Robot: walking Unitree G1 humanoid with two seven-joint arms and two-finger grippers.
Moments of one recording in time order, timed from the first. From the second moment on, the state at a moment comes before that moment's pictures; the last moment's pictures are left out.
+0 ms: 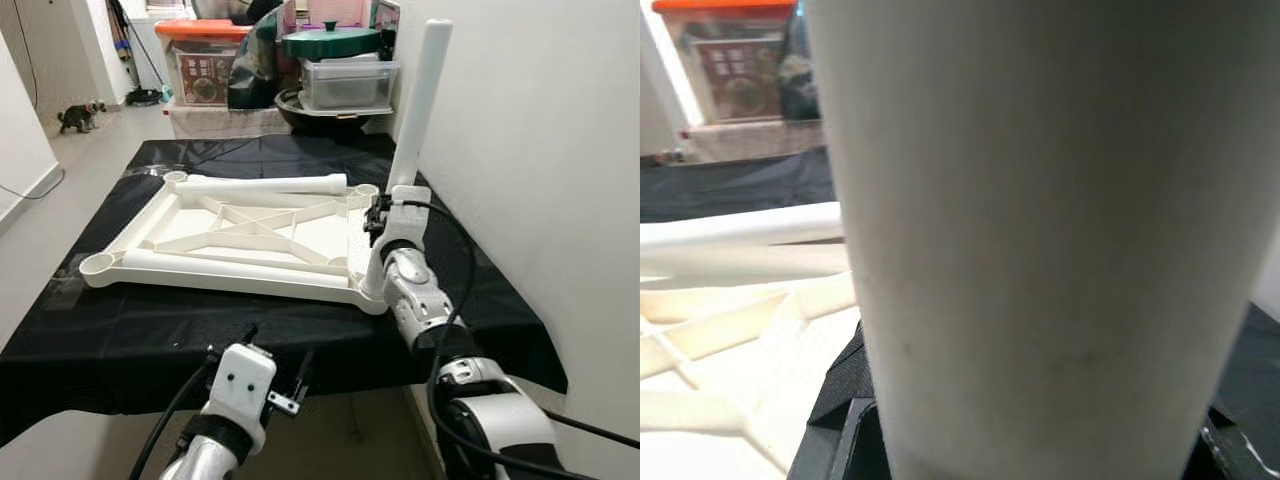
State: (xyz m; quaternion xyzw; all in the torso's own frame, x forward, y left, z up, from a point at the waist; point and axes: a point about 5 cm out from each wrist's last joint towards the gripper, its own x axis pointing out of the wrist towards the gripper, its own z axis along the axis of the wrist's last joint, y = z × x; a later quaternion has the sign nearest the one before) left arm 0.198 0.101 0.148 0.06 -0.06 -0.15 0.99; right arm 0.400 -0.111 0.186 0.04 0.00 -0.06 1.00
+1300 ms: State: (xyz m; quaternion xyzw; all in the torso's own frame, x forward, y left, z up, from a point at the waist) left arm 0.196 0.097 0.147 0.05 -0.06 -0.16 0.98; right arm 0.363 -0.073 0.190 0.06 0.04 0.67 0.74
